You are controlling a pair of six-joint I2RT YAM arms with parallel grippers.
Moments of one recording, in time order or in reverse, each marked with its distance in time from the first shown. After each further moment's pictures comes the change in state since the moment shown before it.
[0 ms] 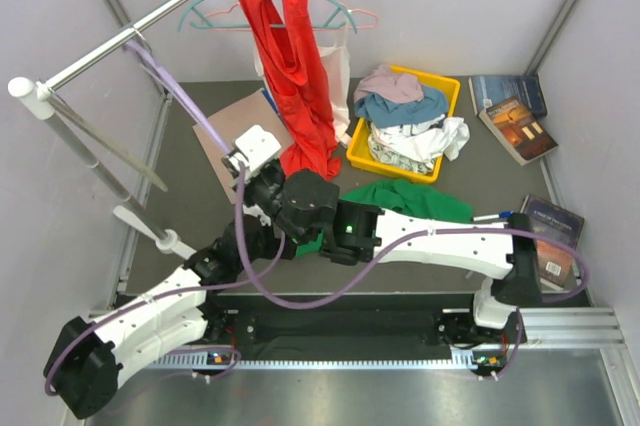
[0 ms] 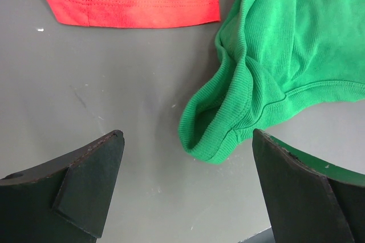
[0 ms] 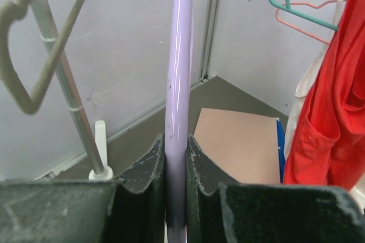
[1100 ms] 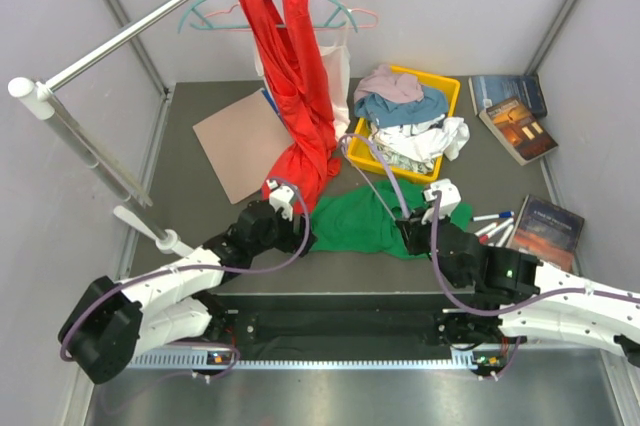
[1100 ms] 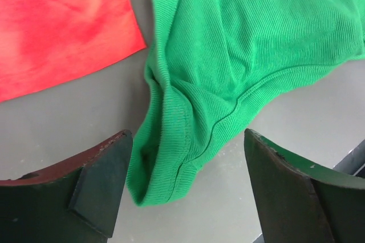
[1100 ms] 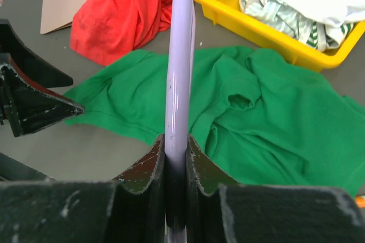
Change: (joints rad) left arm -0.004 0.251 0.068 0.227 0.218 0.179; right arm -0.200 -1.070 -1.075 -0.604 0.131 0.634
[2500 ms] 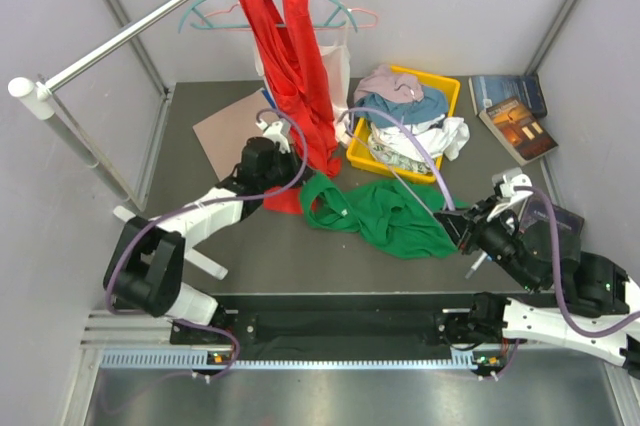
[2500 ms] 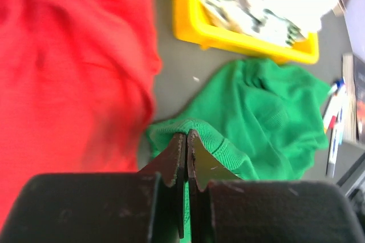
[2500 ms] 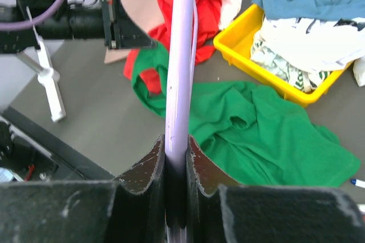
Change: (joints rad) left arm 0.218 0.401 0.442 0.069 0.161 -0.230; right arm -0.001 -0.248 0.278 -0.288 -0.098 -0.087
